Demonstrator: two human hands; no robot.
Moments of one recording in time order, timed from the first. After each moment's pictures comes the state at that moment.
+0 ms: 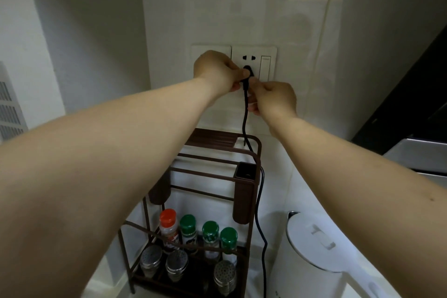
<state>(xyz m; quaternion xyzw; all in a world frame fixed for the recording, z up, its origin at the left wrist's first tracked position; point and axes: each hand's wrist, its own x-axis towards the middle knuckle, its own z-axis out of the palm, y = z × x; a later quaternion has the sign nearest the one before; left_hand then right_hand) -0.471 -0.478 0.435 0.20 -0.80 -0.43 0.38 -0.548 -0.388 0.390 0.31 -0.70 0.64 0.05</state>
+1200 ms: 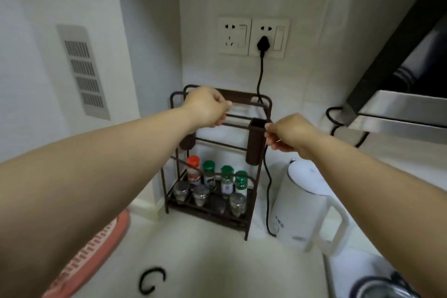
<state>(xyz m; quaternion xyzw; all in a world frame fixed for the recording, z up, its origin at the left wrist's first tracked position) -0.346 -0.448 0.347 0.25 -0.85 -0.39 0.25 -0.450 -0.285 0.333 0.24 -0.83 0.46 -0.21</state>
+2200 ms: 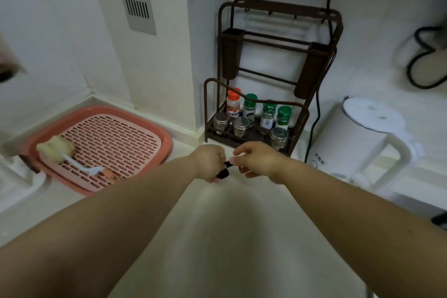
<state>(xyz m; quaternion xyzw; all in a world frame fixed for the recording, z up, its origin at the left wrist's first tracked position) -0.202 -0.428 0.113 0.38 -0.83 -0.41 -0.07 -0.315 -0.326 0.134 0.34 -0.78 0.31 -0.43</state>
